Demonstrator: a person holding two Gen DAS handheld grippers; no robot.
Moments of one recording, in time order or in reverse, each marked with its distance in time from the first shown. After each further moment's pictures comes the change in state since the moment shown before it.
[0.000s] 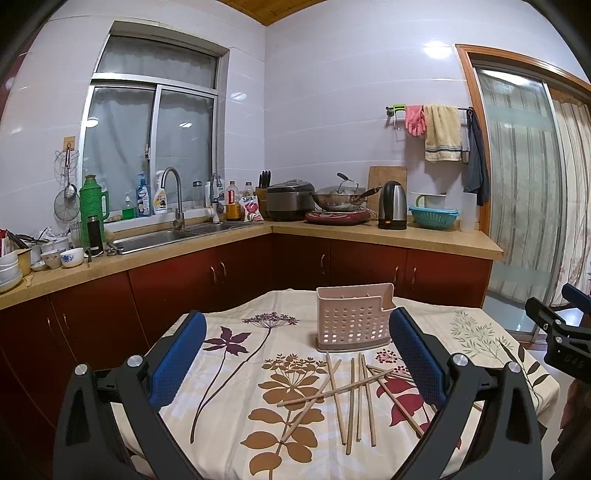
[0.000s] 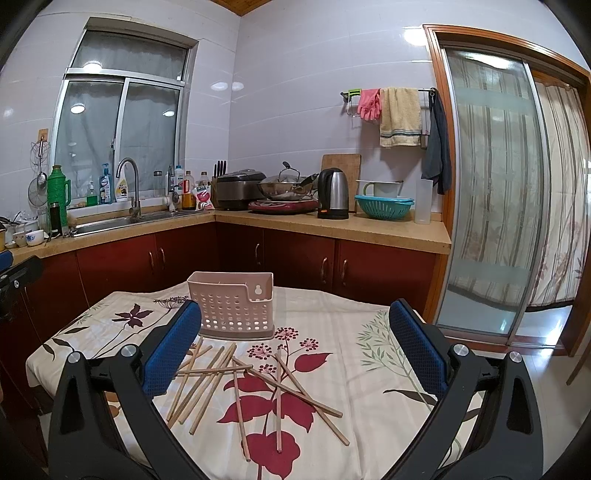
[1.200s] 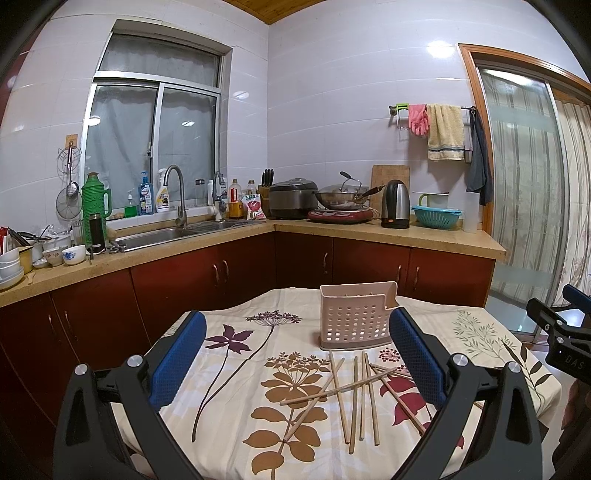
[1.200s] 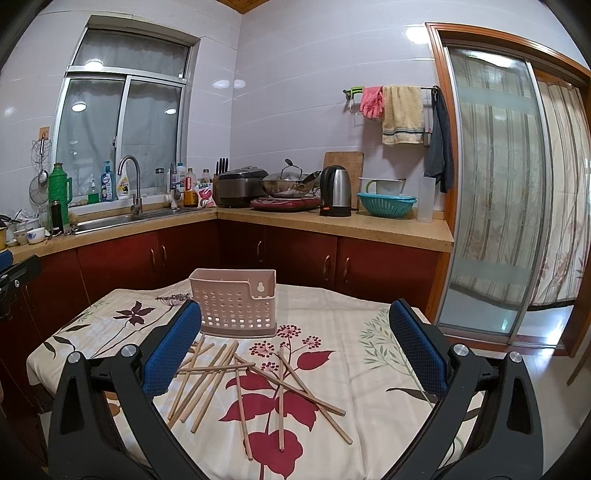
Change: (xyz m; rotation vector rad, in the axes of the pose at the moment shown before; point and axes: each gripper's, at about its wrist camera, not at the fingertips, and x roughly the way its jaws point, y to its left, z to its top) left arm 0.000 0.005 -0.001 -0.007 0.004 0.002; right arm 0.002 0.002 -0.003 -0.002 0.003 0.000
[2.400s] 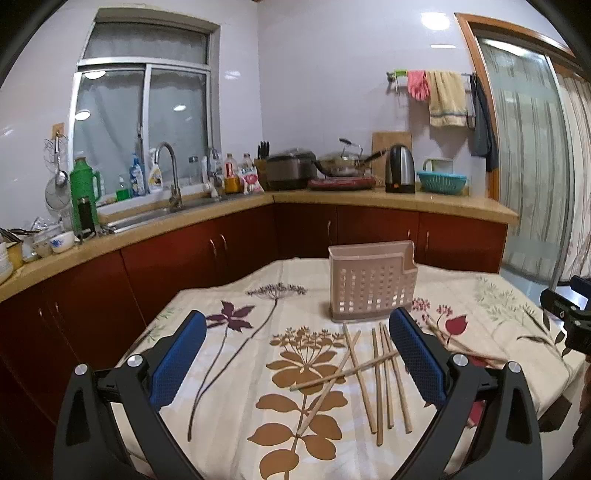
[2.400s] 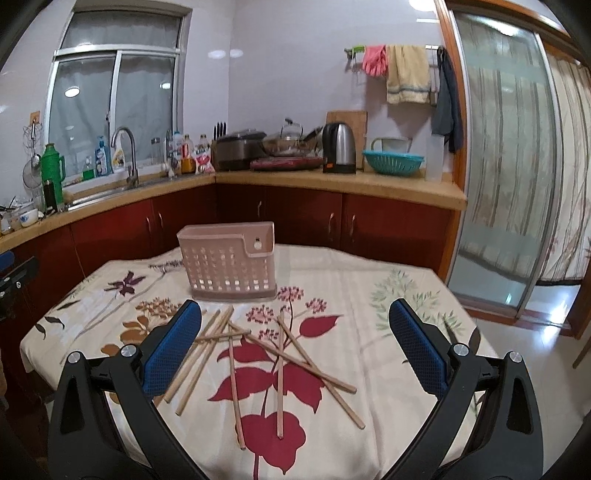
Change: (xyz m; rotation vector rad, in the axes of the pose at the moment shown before) left arm 0.062 0.010 -0.044 0.050 0.102 -0.002; right arm 0.063 -0.004 -0.049 0.024 0.169 0.022
